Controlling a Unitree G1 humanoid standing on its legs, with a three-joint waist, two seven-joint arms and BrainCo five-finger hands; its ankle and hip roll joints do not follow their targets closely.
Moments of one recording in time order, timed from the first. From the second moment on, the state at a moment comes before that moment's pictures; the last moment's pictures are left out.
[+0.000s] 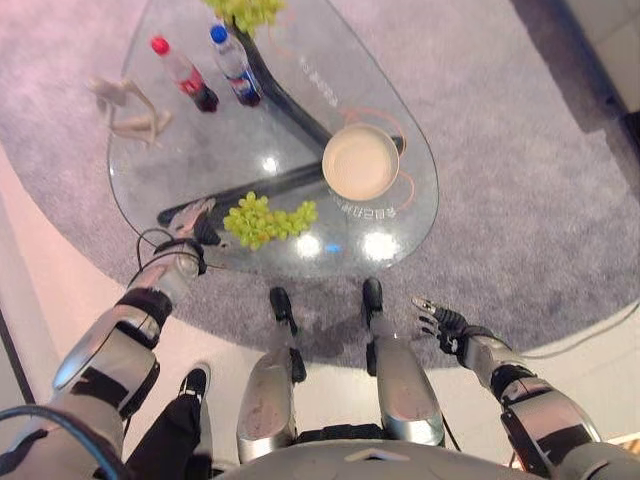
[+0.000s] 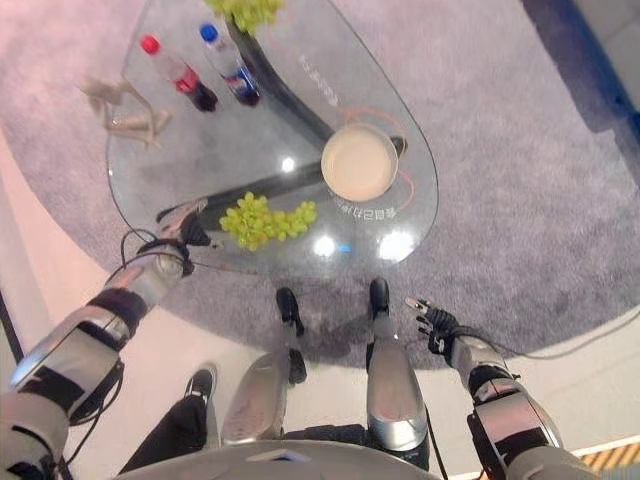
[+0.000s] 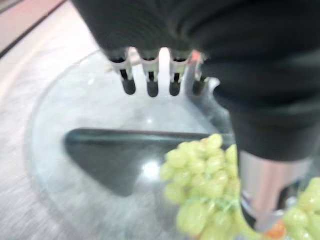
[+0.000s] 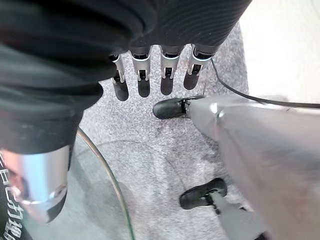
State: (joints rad) left arm -0.77 0.60 -0.63 0.98 0.35 0.05 0.26; right arm -0.40 -0.37 0.25 1.15 0.66 0.06 0.20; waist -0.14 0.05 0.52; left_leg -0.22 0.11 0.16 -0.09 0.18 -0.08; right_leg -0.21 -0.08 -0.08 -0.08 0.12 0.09
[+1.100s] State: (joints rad) left arm -1.13 0.64 -0.91 1.02 0.68 0.20 0.14; right arm -0.39 -0.48 0.25 0.96 0.89 -0.02 0.30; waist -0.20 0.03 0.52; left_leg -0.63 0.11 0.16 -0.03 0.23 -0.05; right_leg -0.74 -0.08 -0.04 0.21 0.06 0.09
